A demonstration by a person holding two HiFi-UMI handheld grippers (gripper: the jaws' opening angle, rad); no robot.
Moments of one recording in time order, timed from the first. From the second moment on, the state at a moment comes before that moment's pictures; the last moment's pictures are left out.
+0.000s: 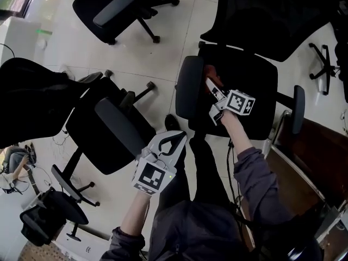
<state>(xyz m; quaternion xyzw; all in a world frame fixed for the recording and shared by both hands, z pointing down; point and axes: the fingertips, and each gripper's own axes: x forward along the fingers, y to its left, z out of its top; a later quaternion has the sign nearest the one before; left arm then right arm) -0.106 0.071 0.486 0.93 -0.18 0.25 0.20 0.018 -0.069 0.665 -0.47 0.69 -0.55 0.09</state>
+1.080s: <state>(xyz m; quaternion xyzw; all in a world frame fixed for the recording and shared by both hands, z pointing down) -0.129 0.046 0.477 0.94 -0.17 0.23 0.19 -0.028 -0.059 0.729 -0.45 0.69 -0.57 -0.04</state>
